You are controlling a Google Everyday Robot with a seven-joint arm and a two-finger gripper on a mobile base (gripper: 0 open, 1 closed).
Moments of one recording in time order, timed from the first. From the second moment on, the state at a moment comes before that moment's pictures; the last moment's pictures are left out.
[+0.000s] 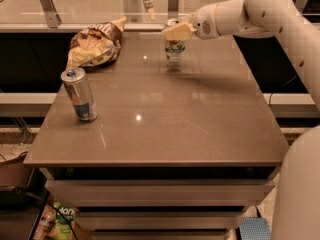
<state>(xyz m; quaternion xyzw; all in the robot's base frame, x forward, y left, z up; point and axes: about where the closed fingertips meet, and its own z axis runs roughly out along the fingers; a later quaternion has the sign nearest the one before) 0.763 -0.060 0.928 -0.41 0.72 0.27 0.49</state>
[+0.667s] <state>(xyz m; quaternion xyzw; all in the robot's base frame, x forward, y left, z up) 0.714 -0.031 0.934 -0.41 0.71 0.26 0.52</state>
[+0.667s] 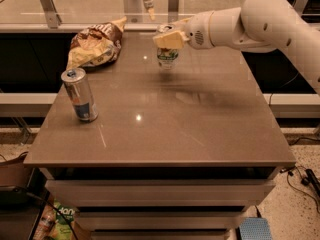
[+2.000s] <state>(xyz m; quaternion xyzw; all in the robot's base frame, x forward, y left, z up) 0.631 0.004 0.915 -0.41 0.70 0.27 0.53</state>
